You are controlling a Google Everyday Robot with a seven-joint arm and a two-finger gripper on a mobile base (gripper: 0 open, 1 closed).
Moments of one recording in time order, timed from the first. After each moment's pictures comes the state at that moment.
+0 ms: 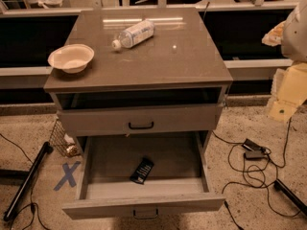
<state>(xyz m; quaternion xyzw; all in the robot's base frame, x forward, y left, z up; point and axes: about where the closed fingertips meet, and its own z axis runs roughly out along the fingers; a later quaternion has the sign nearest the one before) 0.438 -0.216 0.978 -0.60 0.78 -0.04 0.16</state>
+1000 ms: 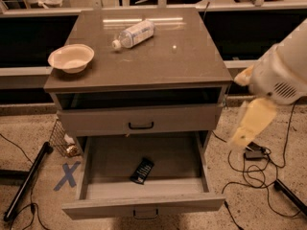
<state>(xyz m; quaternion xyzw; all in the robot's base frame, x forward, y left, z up) 0.438 -0.179 0.900 -0.57 0.80 0.09 0.18</state>
